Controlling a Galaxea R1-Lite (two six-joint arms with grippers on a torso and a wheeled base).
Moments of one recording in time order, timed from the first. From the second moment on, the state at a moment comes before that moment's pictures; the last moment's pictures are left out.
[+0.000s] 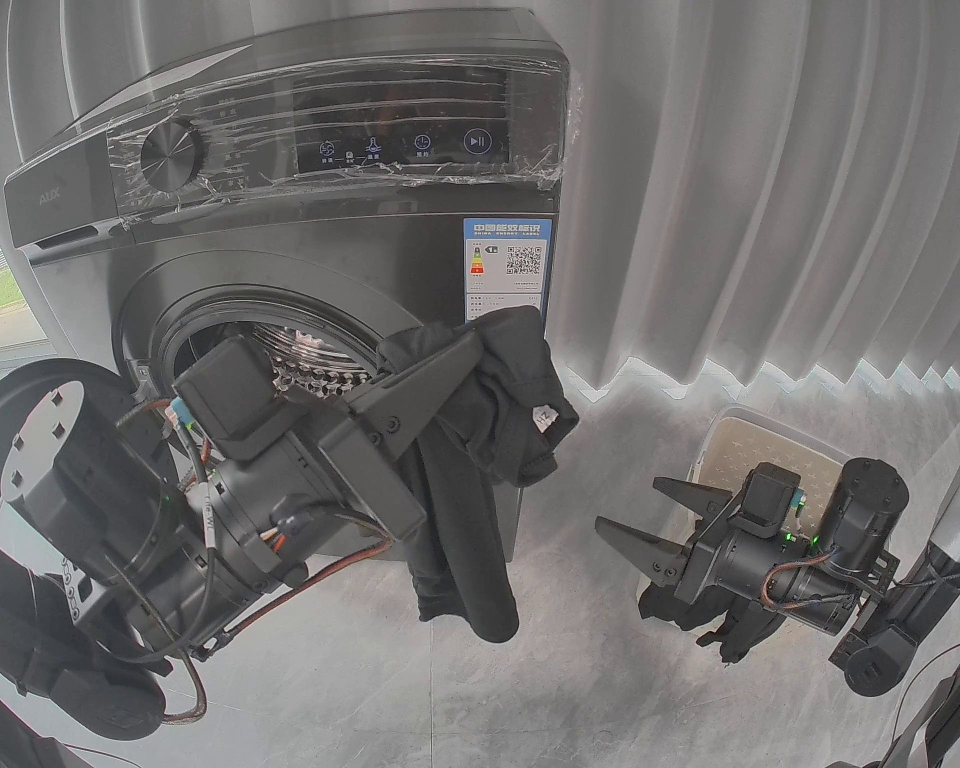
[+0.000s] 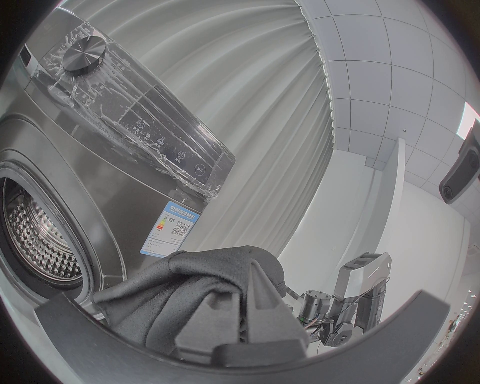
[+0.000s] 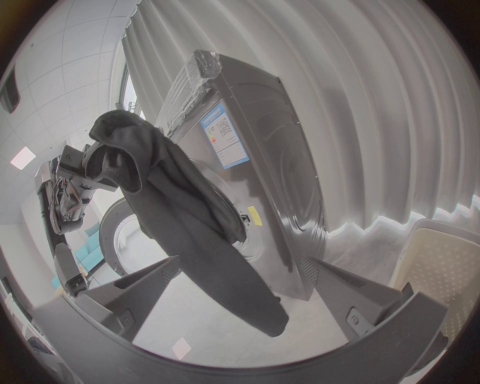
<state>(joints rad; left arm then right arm) -0.79 1.61 -0.52 -1.44 -0.07 -0.37 0.56 1.85 -0.27 -1.55 0.22 0.22</state>
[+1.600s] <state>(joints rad) -0.84 1.64 -0.54 -1.47 -0.07 -0.36 0.73 2.22 -0.71 -1.55 0.24 0.19</state>
